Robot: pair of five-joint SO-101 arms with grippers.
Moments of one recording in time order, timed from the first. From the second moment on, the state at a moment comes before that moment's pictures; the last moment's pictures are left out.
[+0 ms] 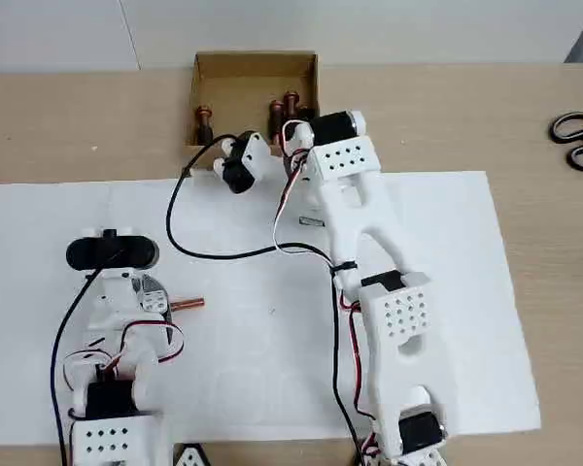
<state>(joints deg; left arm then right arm) -9.7 -86.9 91.7 47.6 3.1 -20.9 47.9 -52.7 96.0 58.7</state>
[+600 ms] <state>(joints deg) -9.7 -86.9 91.7 47.6 3.1 -20.6 54.0 -53.5 95.5 58.7</state>
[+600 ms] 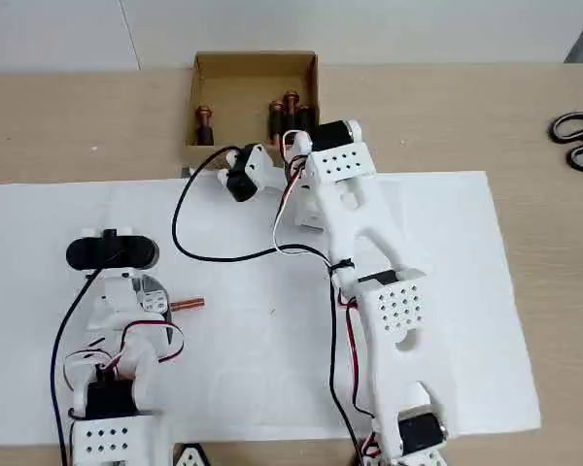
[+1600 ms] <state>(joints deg) -9.7 -86.9 91.7 47.6 3.1 -22.5 50.1 -55.6 95.6 50.2</state>
